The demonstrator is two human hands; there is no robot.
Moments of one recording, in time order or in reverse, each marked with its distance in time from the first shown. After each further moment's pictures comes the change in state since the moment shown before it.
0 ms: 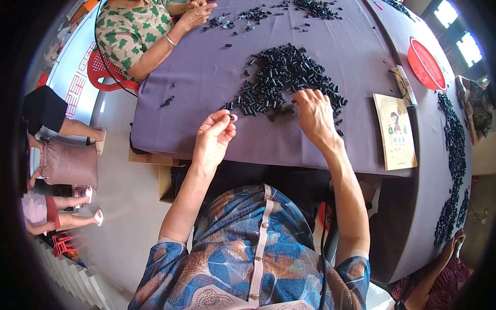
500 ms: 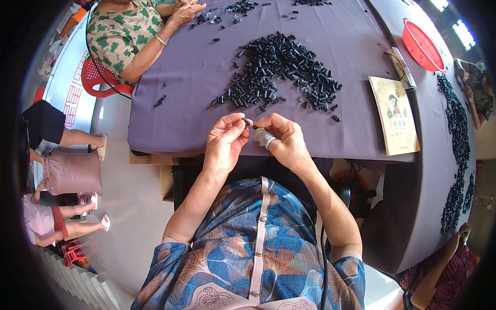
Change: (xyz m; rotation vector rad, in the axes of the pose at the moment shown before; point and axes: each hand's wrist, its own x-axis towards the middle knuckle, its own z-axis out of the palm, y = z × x) left_hand -0.023 -0.033 0.029 -0.034 -0.114 -0.039; right_hand -0.053 -0.066 0.006 1.363 -0.163 0.425
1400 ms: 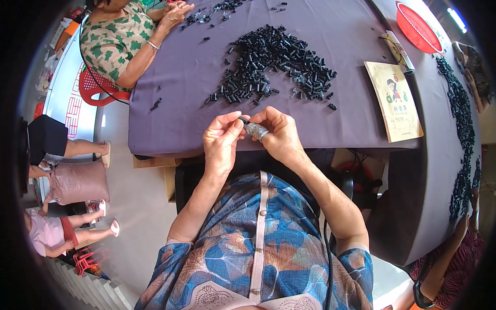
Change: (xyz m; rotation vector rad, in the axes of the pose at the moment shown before) left_hand -0.006 -0.009 0.010 0.276 0.017 0.209; right_hand 0.001 0.014 0.005 0.027 0.090 -0.035
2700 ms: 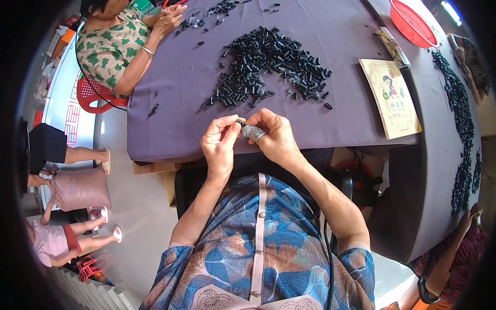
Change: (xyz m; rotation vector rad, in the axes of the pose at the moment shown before) left_hand -0.001 -0.003 0.006 0.189 0.023 0.174; right_hand 0.000 0.002 0.001 -0.016 0.005 -0.027
